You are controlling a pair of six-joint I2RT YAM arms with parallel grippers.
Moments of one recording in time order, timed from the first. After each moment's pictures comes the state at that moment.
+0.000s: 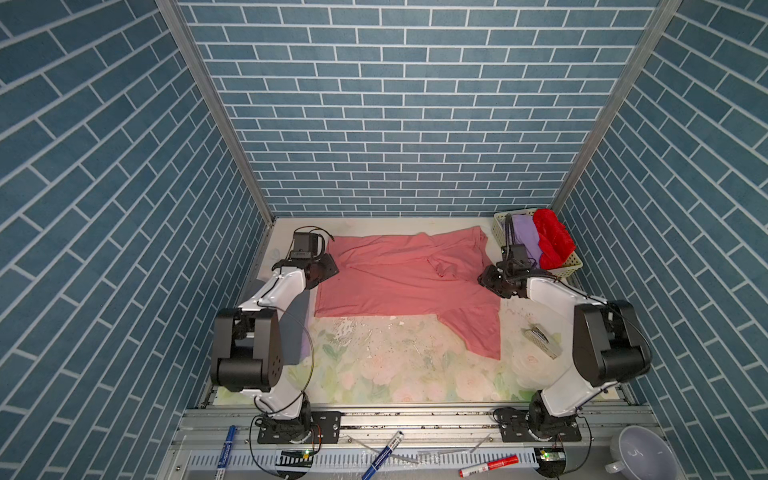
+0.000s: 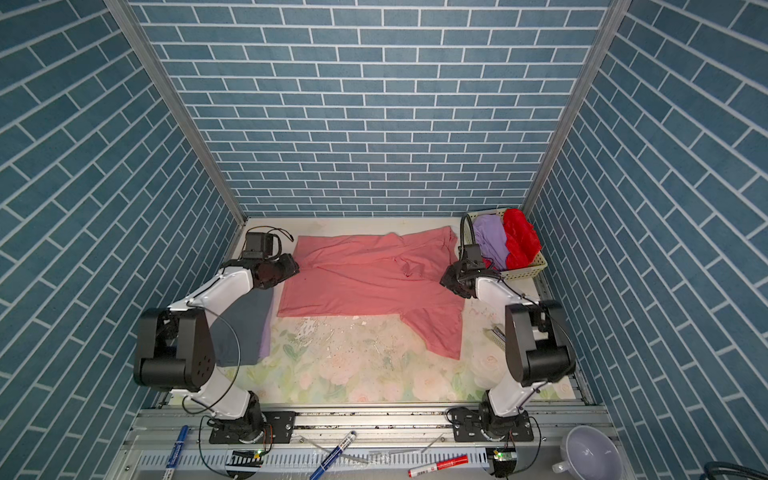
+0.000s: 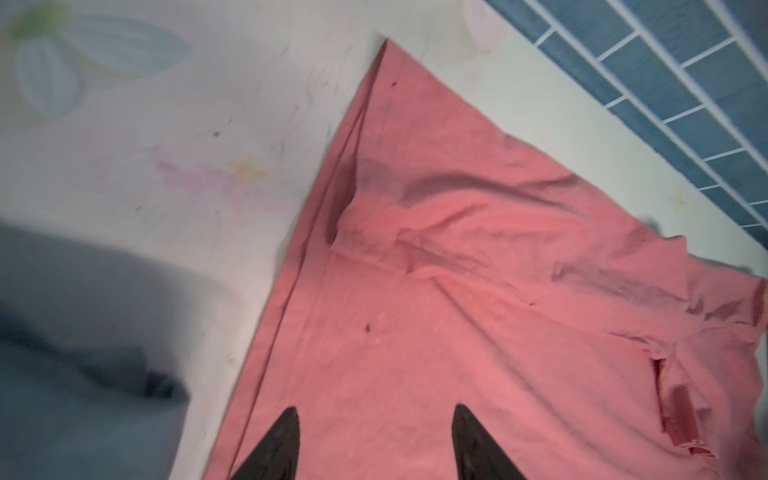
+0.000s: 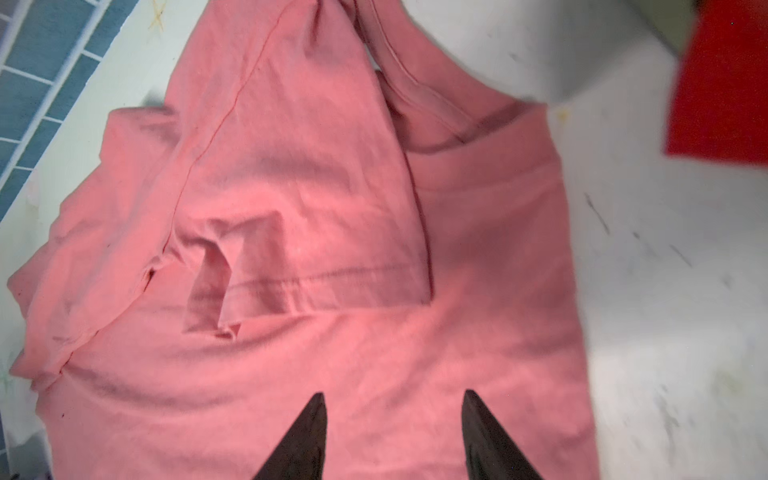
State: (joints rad) left arm -0.03 1.57 1.03 -0.41 0.07 -0.53; right arm 0.21 1.56 0.91 -0.31 -0.13 0.66
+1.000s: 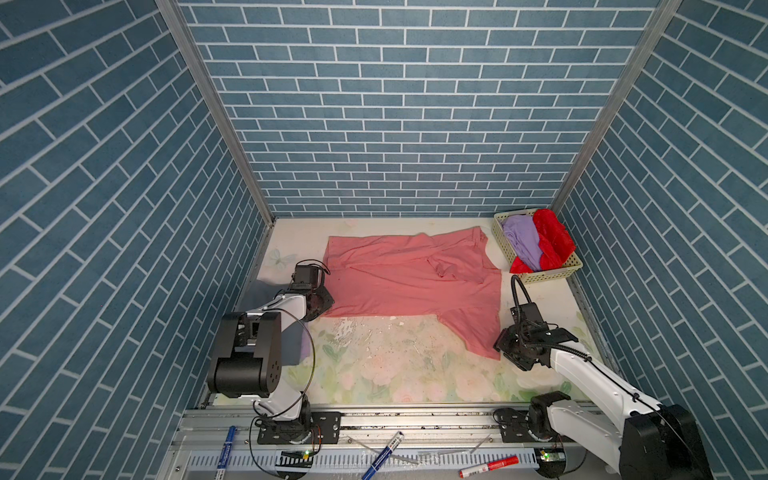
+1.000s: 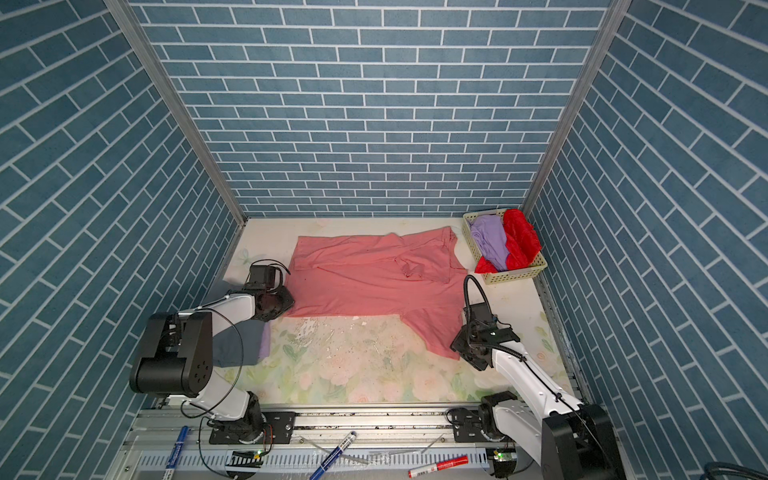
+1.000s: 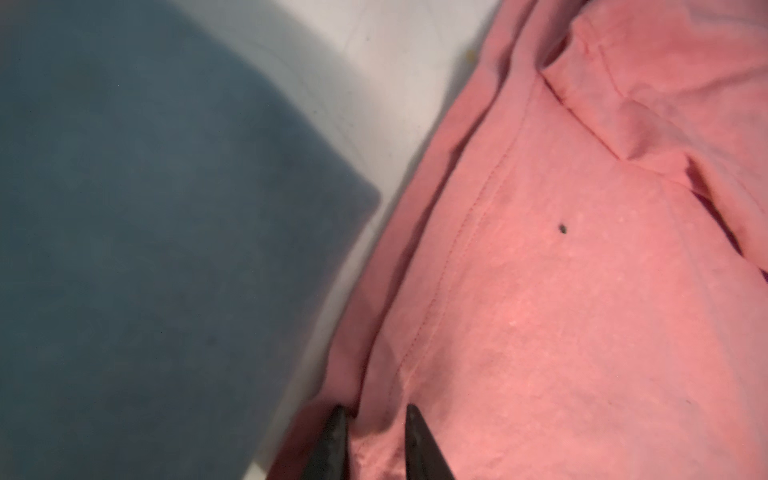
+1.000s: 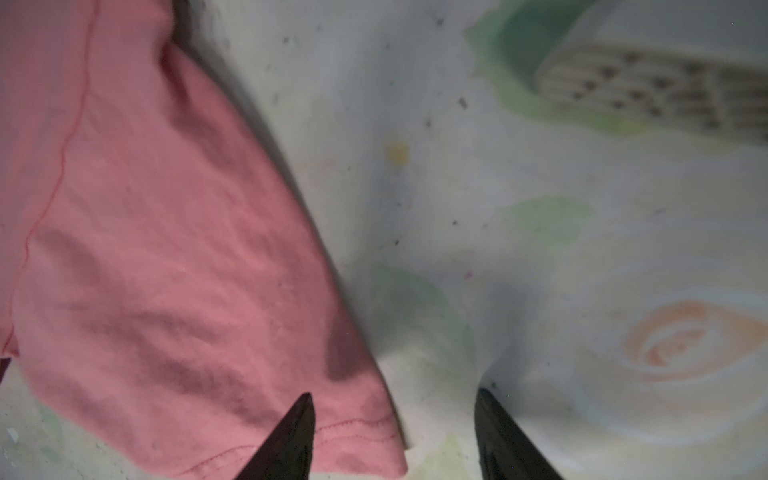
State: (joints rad) left arm -0.02 1.58 0.74 -0.22 0.05 -0.66; right arm 0.33 1.02 0.44 -0.66 -0.05 0.90
